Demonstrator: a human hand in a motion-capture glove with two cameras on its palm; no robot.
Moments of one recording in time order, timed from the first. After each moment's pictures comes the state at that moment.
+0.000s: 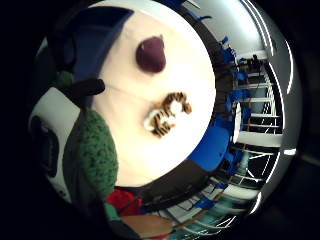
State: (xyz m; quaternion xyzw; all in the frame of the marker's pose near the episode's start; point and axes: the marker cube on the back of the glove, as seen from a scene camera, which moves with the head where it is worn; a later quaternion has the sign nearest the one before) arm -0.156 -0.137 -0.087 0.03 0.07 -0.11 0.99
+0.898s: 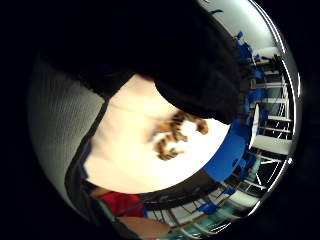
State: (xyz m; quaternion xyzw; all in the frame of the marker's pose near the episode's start) arm -0.067 -0.186 -0.064 0.00 0.01 -0.08 1.00
